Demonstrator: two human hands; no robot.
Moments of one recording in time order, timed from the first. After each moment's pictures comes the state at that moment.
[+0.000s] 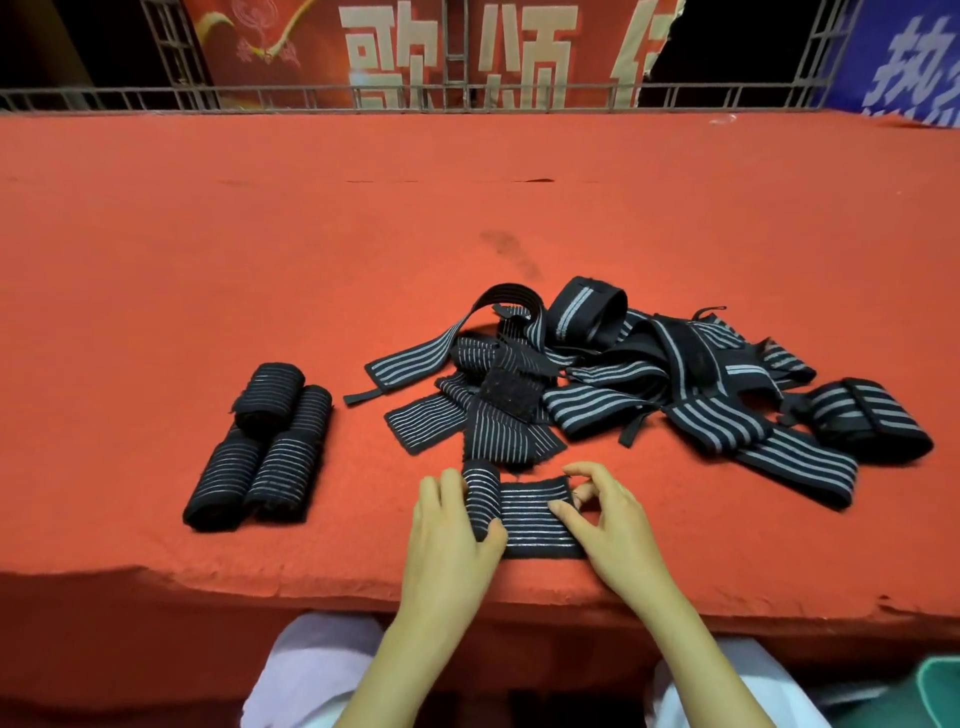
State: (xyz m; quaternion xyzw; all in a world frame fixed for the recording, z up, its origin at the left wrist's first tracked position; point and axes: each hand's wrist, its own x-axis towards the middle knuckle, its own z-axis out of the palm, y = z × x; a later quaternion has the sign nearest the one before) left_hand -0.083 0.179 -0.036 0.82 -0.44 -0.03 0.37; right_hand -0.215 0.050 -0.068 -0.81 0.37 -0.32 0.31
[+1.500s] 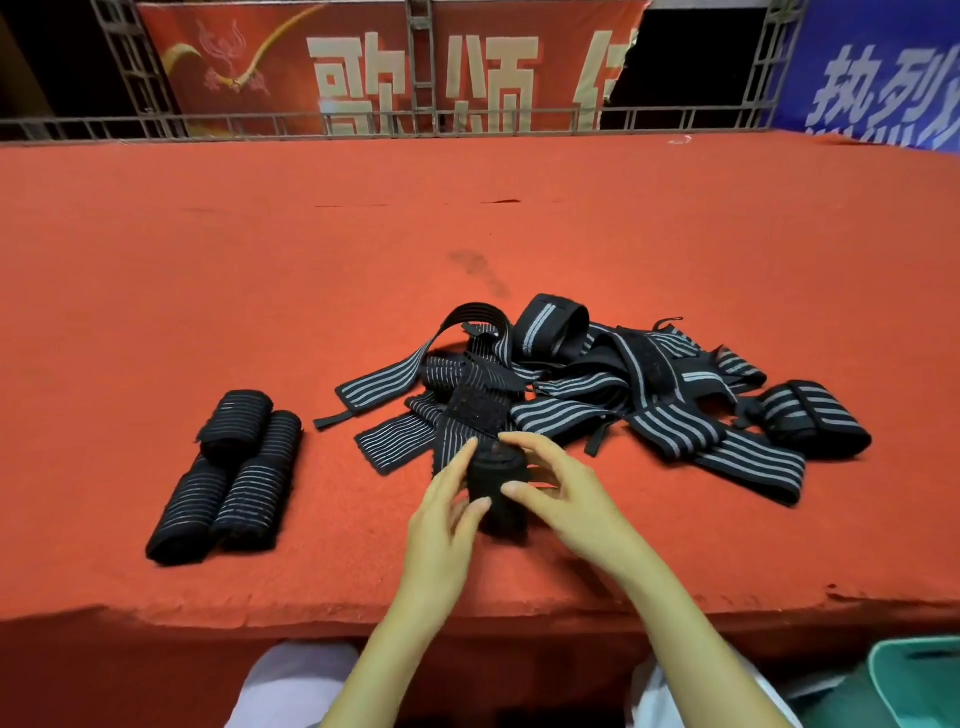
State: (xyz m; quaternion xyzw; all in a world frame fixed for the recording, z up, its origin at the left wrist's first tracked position) left_hand -0.085 0.152 -0.037 0.61 -0.47 -0.17 0.62; right_hand -0.209 0.049 -0.008 -0.77 0.23 -0.30 0.52
